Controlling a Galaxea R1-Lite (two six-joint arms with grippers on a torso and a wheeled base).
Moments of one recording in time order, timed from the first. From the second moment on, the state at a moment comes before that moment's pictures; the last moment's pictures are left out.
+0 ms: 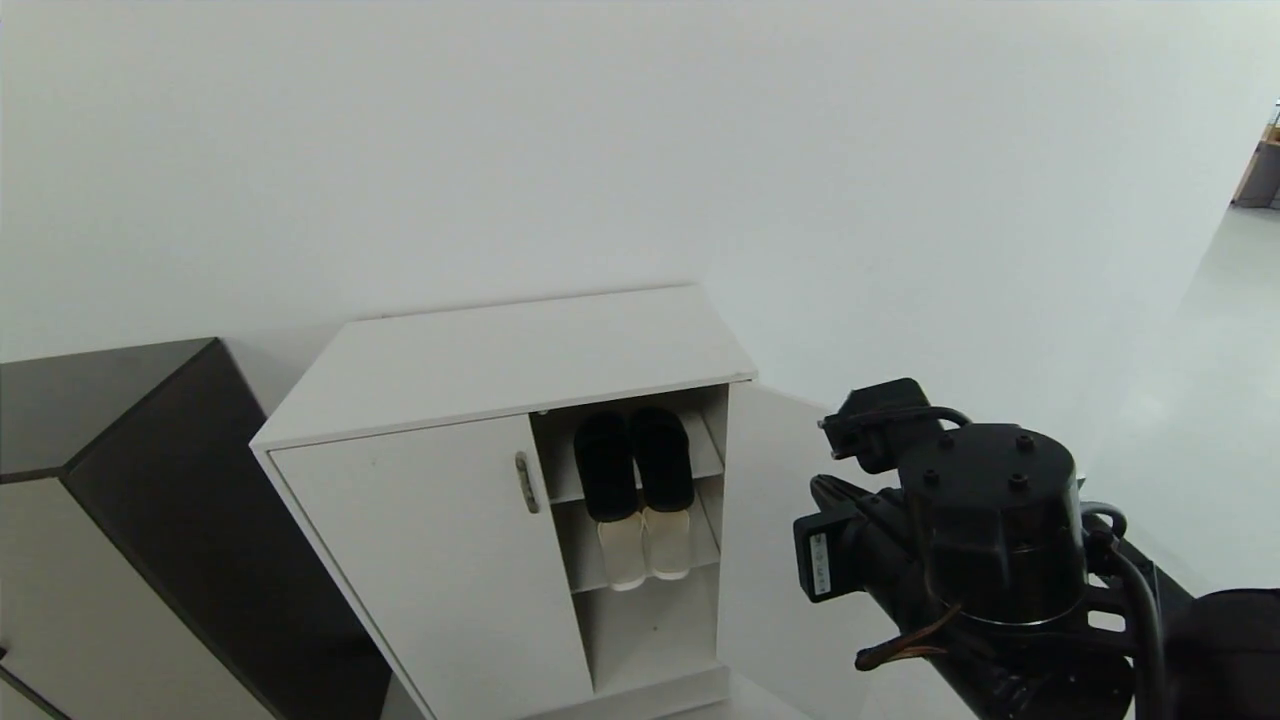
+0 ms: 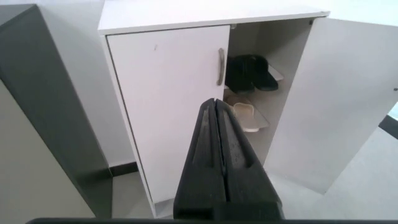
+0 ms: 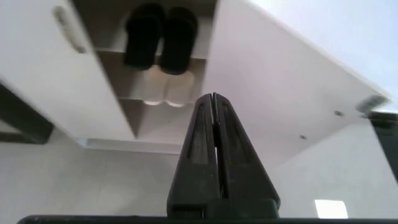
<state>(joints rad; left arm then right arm) 0.00 0.00 0.00 0.00 -0.02 -0.01 0.96 1.69 -0.76 -0.59 -0.71 0.16</state>
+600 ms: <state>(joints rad) 0.00 0.00 0.00 0.00 -0.02 -0.01 0.84 1.69 -0.88 -0.50 -0.63 0.15</state>
